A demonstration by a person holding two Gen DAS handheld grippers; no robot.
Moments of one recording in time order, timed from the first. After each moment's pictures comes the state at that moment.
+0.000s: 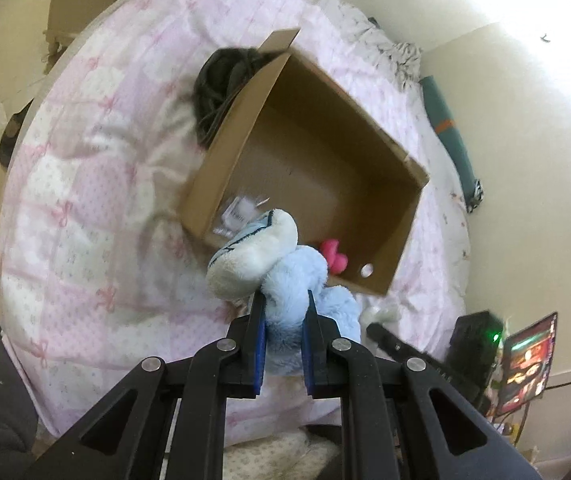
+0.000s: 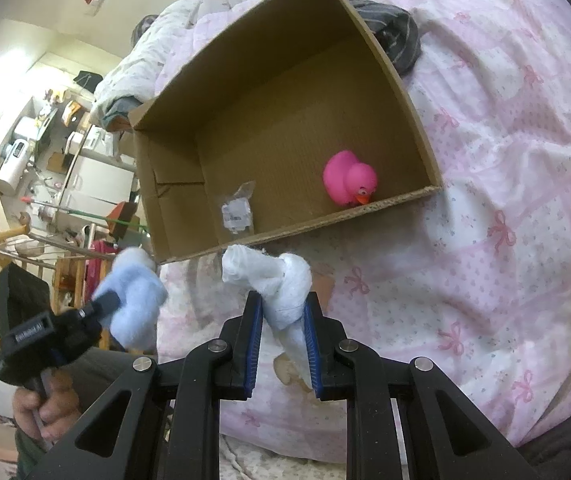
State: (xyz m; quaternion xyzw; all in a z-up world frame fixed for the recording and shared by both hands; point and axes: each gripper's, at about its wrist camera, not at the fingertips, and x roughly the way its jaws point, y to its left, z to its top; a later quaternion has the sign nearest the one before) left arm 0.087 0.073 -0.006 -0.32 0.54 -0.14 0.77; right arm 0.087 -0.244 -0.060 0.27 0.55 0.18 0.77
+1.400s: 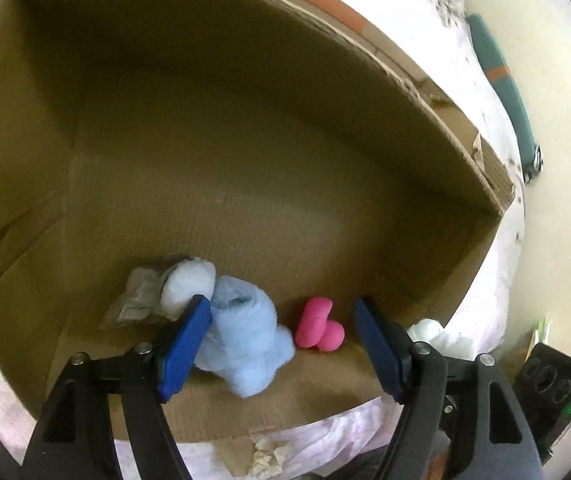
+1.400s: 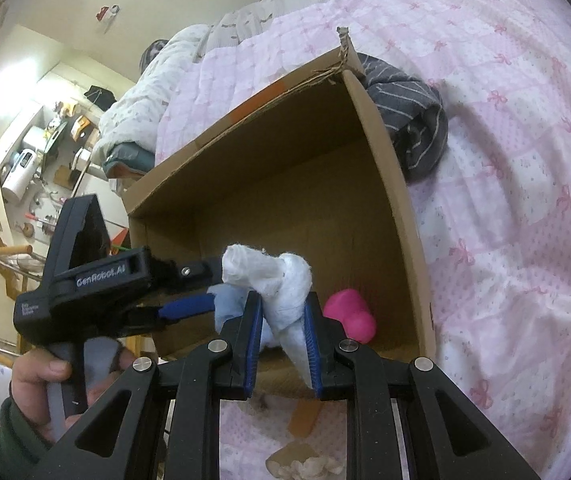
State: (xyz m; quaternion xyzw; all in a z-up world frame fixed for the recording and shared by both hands) left arm 0.256 -0.053 -0.072 -0.23 0.66 -0.12 0.70; right arm 0.172 -0.266 -0.040 0.26 0.51 0.18 0.80
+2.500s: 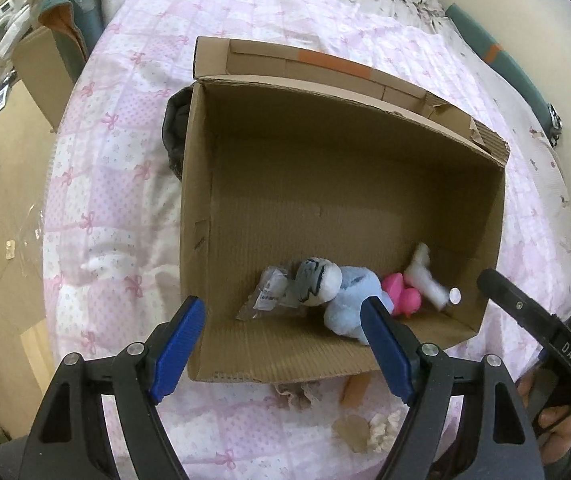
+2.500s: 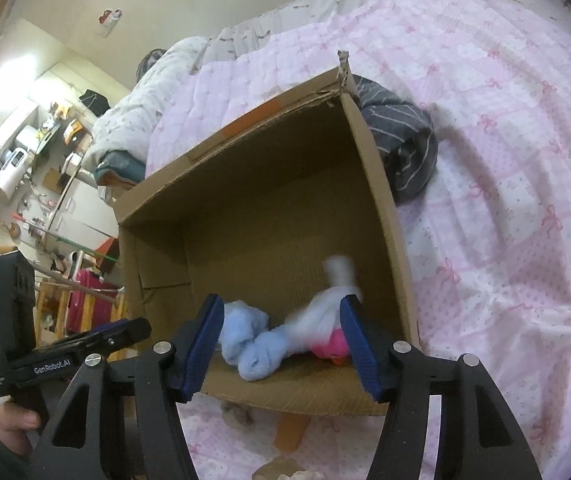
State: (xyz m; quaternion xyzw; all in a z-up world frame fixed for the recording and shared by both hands) left arm 0.185 -0.007 -0.017 -0.08 0.58 -0.06 0.81; right arm 0.168 -0.263 -0.035 0.24 0.48 0.16 0.83
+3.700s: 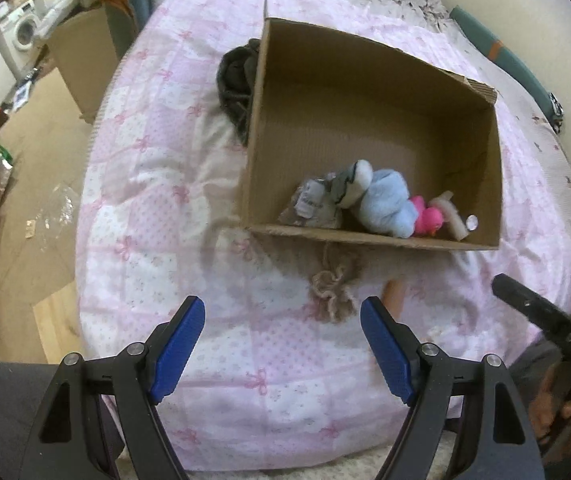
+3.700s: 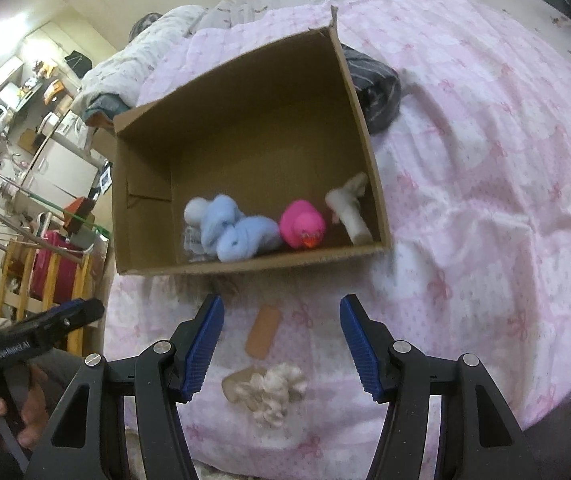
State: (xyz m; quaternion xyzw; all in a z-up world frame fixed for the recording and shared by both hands) left arm 0.073 0.018 -0.030 -0.07 0.56 -0.03 0.83; right arm 0.081 -0.249 -0.040 0.17 0.52 0.12 0.83
